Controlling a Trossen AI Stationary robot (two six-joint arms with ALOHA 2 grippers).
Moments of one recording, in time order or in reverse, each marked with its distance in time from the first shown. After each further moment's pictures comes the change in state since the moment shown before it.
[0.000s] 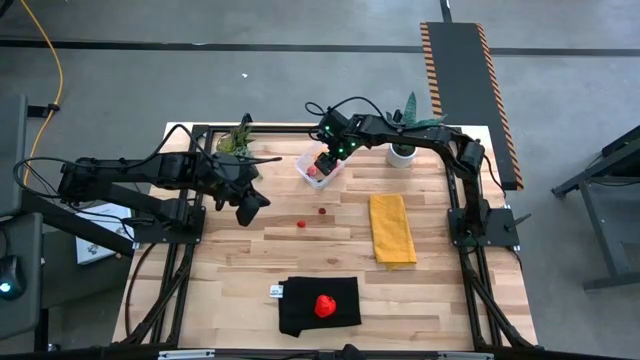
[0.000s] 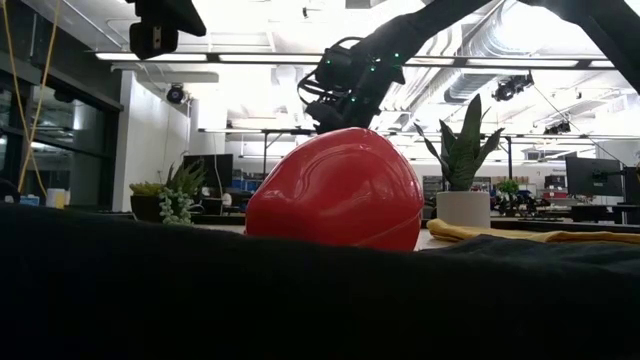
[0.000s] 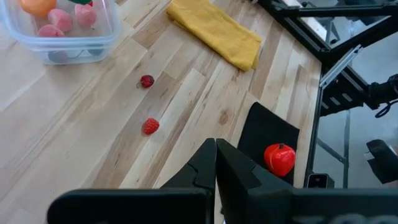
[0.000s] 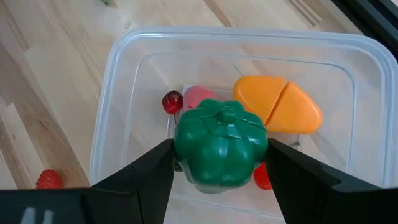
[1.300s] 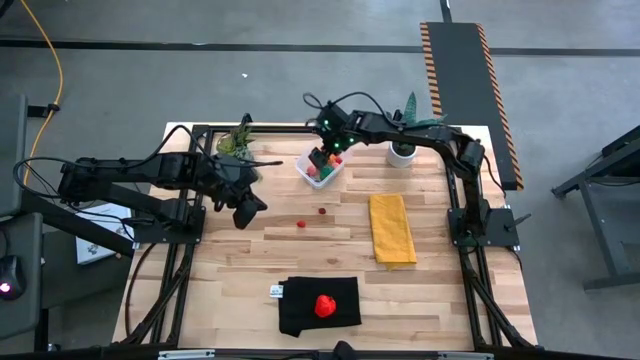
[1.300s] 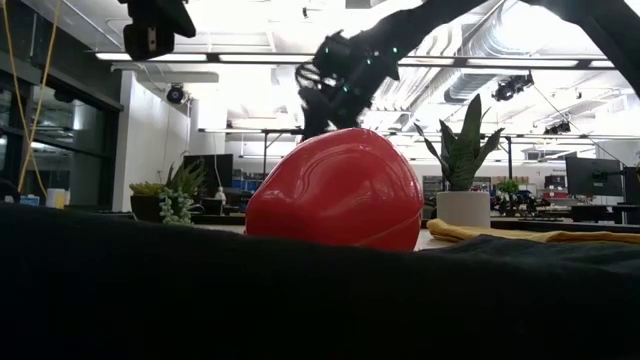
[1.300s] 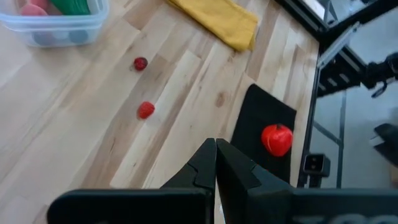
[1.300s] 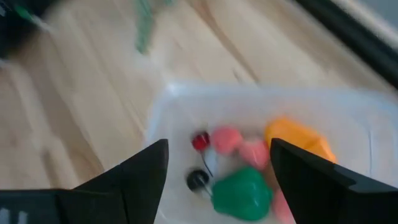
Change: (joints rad) left arm 0.000 0.000 0.000 -0.043 0.058 0.023; right arm -0.007 -0.001 0.047 0.087 -0.049 0.055
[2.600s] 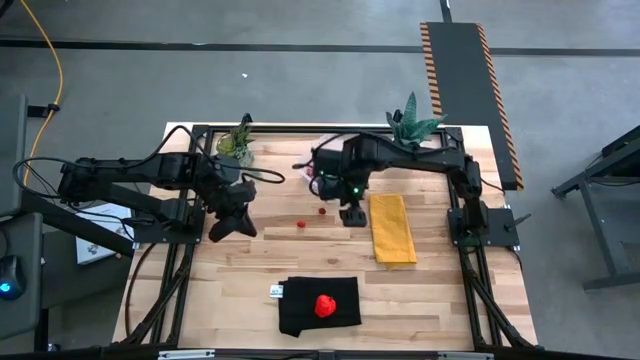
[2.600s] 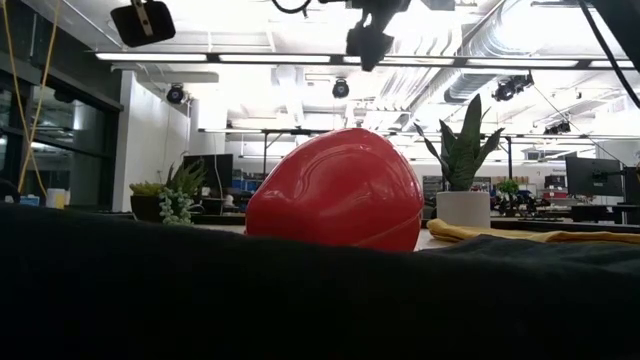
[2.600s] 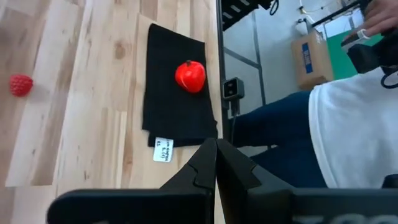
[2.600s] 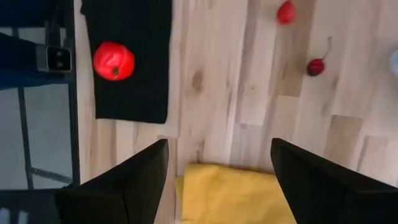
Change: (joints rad) left arm 0.000 -0.003 0.000 -0.003 0.448 0.179; right arm 0.374 -0.004 0.464 -0.946 -0.169 -0.396
